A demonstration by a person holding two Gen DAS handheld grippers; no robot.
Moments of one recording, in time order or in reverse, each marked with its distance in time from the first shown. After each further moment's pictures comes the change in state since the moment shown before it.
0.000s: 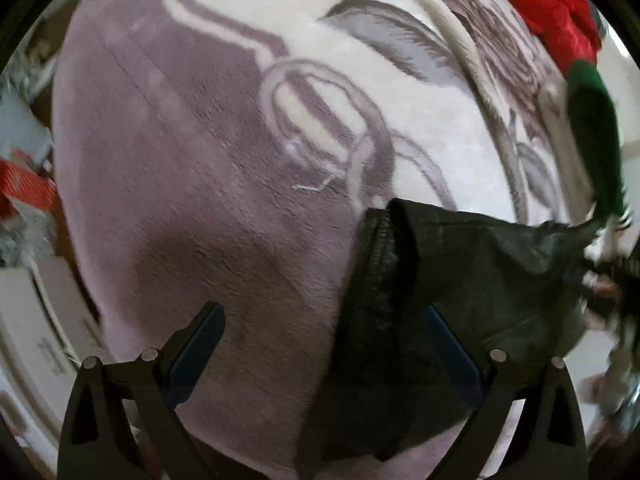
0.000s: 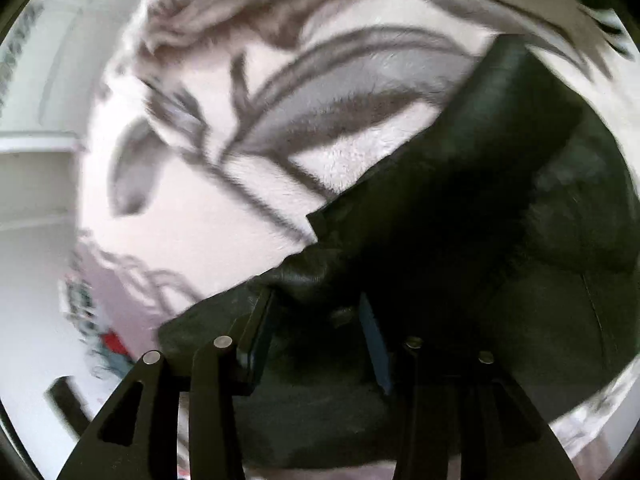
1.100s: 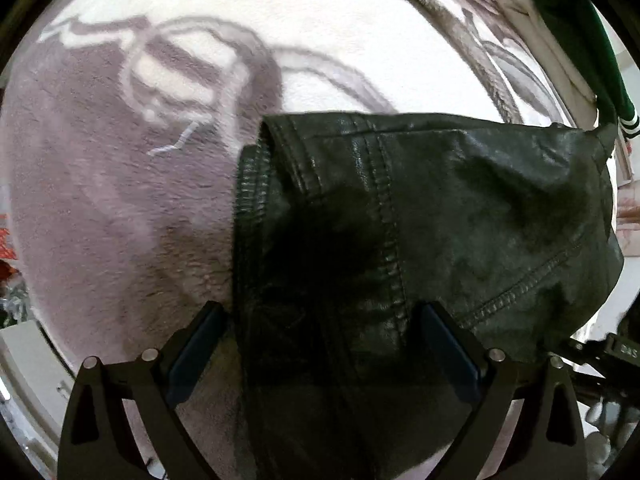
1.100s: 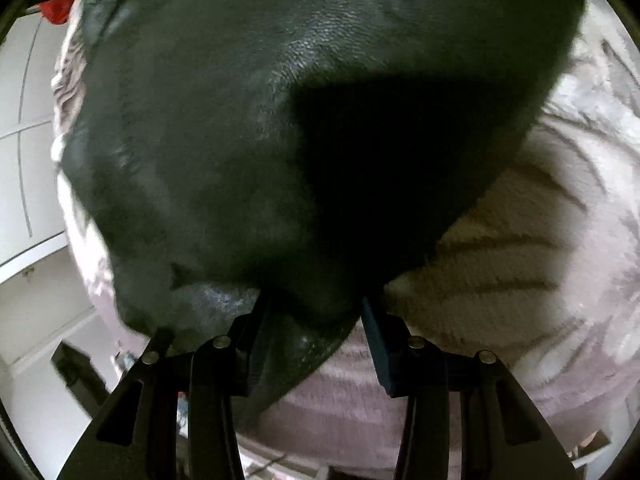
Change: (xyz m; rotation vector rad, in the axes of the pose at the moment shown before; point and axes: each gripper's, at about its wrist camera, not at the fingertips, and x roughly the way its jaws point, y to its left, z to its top) left arm 0.053 -0.084 -0.020 0.245 0.064 0.113; right arm 0.053 -0.103 -0.149 0.429 0.065 0.080
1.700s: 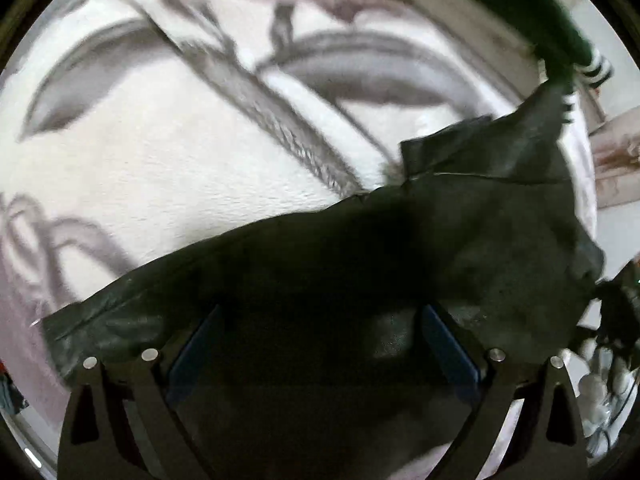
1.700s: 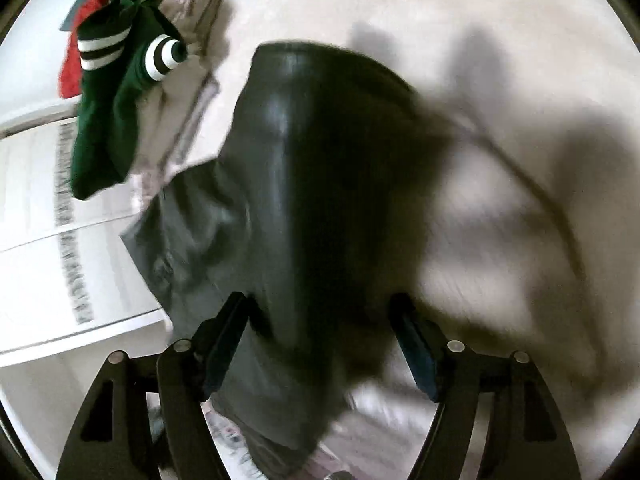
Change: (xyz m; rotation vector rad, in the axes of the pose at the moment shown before) left arm 0.041 -0.147 0.065 0.214 0.013 -0.042; right arm -0.078 -0.122 0.140 0.056 -0.238 0.429
